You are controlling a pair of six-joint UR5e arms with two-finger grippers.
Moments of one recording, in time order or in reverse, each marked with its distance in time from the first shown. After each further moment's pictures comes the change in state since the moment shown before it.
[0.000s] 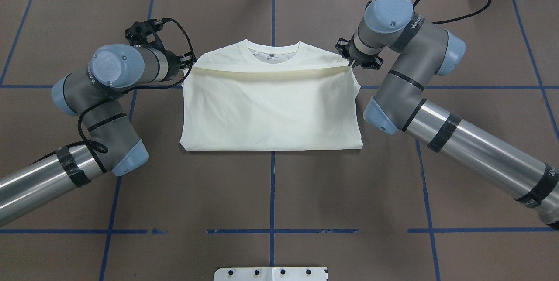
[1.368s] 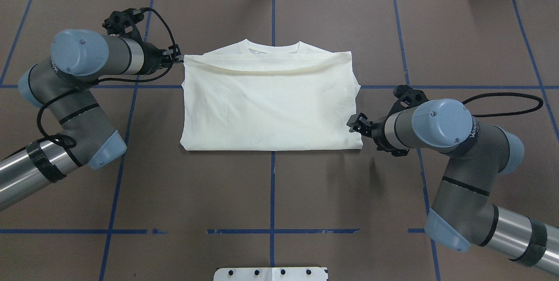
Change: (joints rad) left arm -0.062 0.071 -0.091 -0.043 -0.136 0.035; right arm -0.252 -0.431 0.525 0.066 -0.106 0.273
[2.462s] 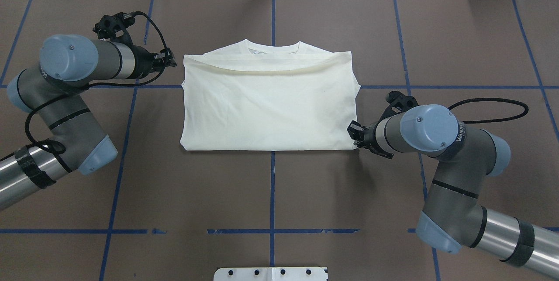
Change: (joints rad) left arm 0.001 0.045 -0.035 0.001 0.004 -0.007; right arm -0.018 0.026 -0.030 0.001 -0.001 0.032
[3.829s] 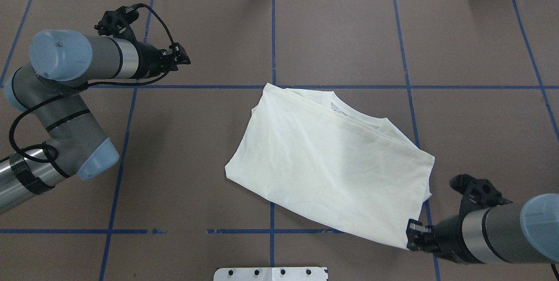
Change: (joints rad) left arm 0.012 -0.002 -0.131 0.007 -0.066 -0.122; right arm -0.306 -0.500 0.560 -0.005 0.103 0.093
